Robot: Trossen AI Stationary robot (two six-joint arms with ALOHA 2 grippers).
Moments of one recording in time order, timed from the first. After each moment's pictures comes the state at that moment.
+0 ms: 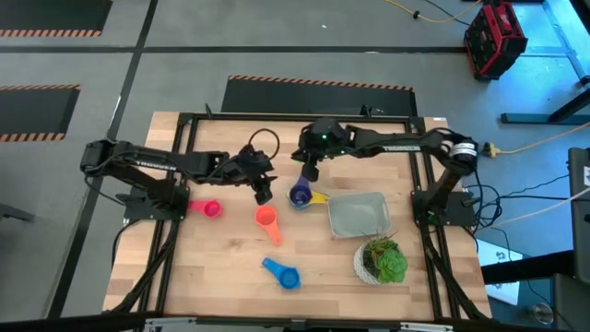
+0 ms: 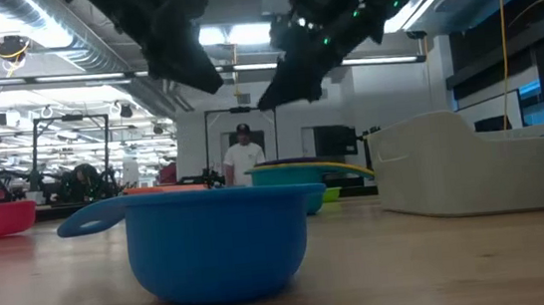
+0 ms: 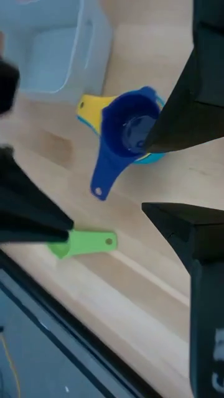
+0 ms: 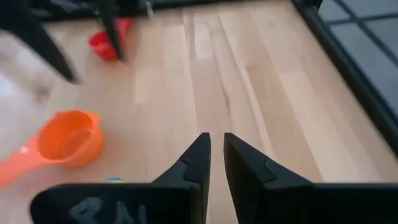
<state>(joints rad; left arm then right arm) 0.02 1.29 0.90 -0.31 -0.33 -0.26 -0.30 1.74 1.19 -0.07 -0.18 -0.07</state>
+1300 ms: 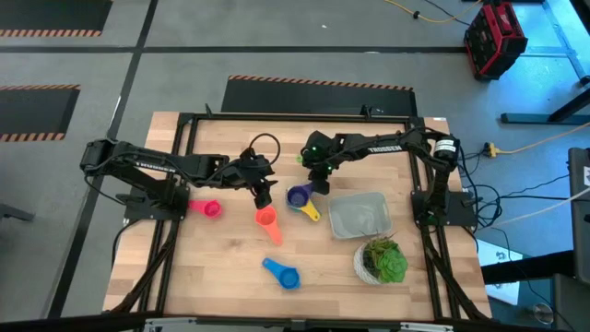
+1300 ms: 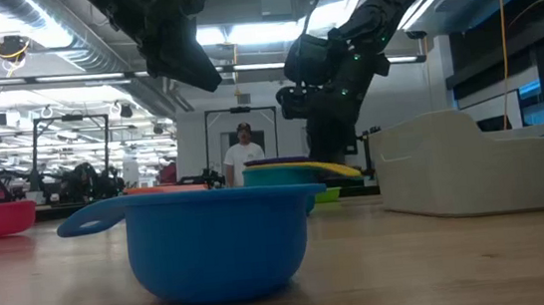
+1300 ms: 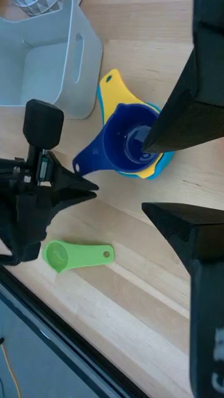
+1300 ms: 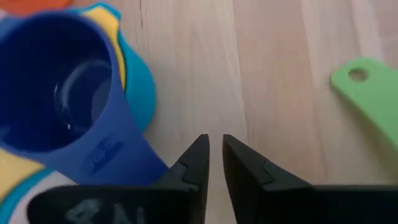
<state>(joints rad) -0.01 1.29 0.90 -0.31 -0.33 -0.26 -0.32 1.90 1.19 -0.39 -0.26 -0.14</state>
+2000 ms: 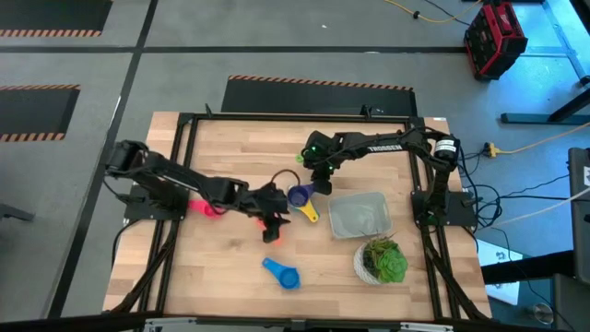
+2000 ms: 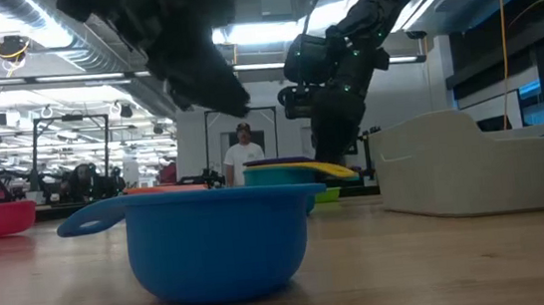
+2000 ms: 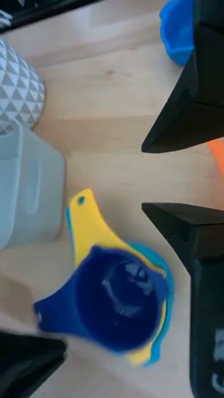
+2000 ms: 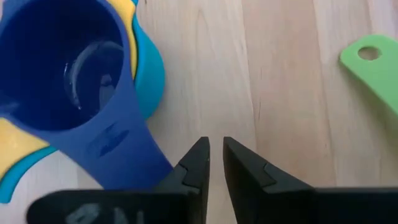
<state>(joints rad) -0.17 1.55 0.90 -0.06 -0.10 -0.35 -0.32 1.90 1.22 -0.49 -0.26 -0.16</state>
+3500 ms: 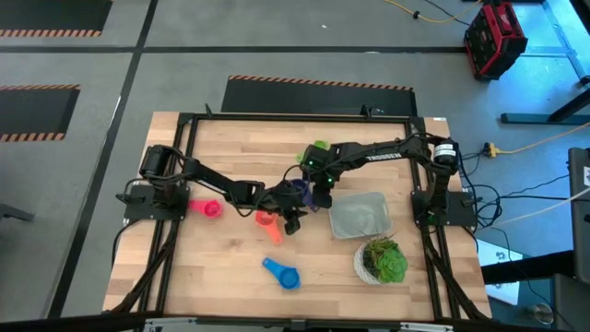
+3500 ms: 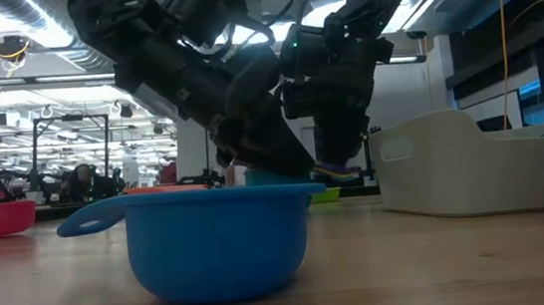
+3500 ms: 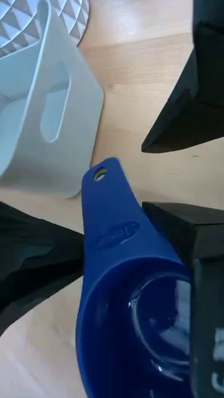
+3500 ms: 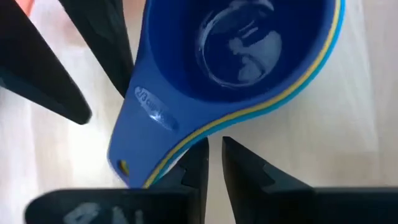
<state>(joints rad) -0.08 1.84 0.90 0.33 -0.15 -0.39 -0.21 1.90 1.23 -0.55 -0.36 0.02</state>
